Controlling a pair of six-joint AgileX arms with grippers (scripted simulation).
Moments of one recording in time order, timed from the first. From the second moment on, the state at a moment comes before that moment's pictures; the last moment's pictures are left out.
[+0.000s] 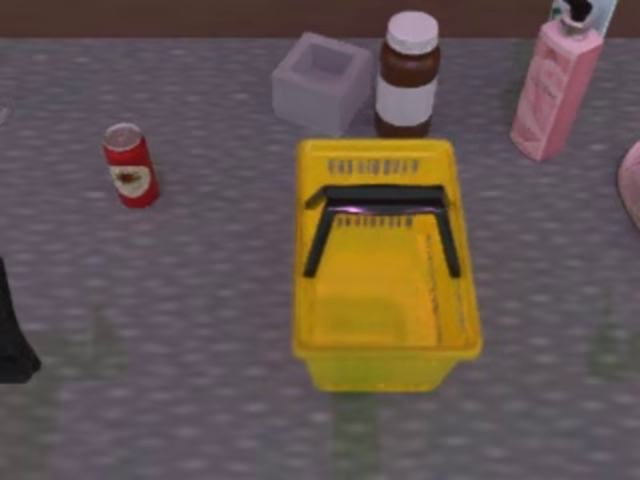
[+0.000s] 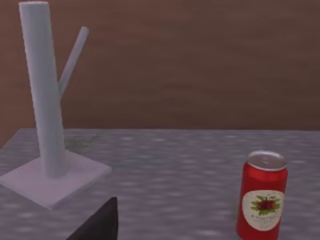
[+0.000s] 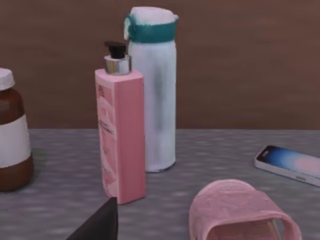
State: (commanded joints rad) left arm 0.00 0.00 0.00 0.00 0.00 0.00; right arm 0.00 0.00 0.00 0.00 0.00 0.00
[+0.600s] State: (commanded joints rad) left arm -0.03 0.32 0.32 -0.20 0.01 0.08; right arm 0.00 0.00 0.00 0.00 0.00 0.00
